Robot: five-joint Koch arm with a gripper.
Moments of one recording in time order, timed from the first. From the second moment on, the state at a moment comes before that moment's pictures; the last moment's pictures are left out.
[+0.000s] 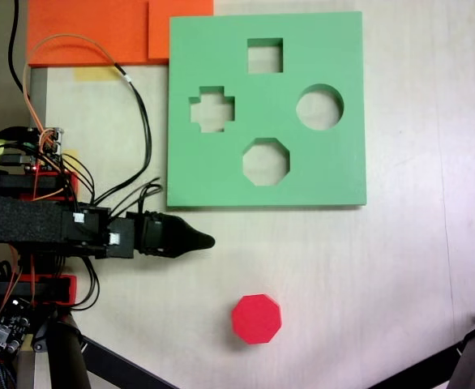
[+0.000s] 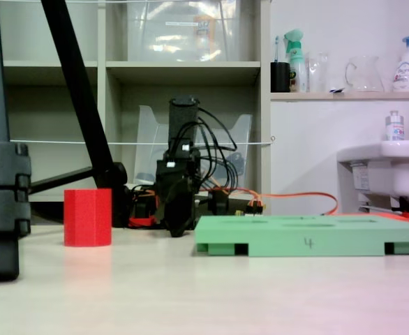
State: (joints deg) arm -0.6 128.5 175.5 -2.9 13.7
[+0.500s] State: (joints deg) arm 13.5 128.5 135.3 45.6 78.7
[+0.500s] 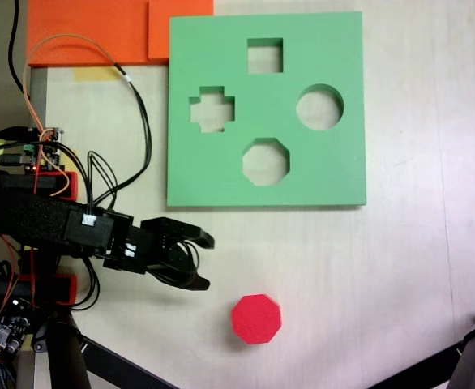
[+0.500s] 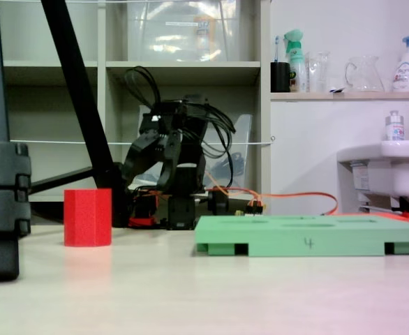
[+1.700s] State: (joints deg) arm 20.9 73.6 69.9 88.4 68.7
